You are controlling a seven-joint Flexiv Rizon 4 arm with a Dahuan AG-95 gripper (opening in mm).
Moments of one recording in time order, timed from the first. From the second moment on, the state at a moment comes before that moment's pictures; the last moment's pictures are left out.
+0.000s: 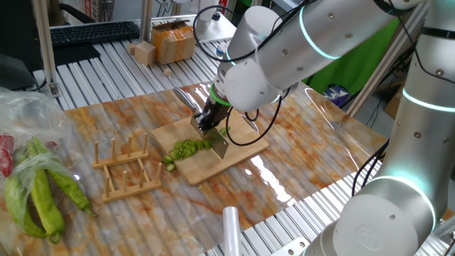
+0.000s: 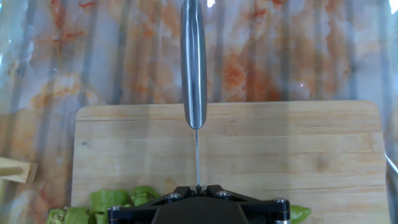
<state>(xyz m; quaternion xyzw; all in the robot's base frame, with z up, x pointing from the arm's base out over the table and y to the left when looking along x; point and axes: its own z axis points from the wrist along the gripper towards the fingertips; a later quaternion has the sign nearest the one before) 0.540 -0.028 0.037 -0.04 0.99 0.02 0.09</state>
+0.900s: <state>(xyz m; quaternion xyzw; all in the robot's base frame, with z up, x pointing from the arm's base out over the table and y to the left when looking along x) 0.540 -0.028 0.049 -0.04 0.99 0.01 0.10</state>
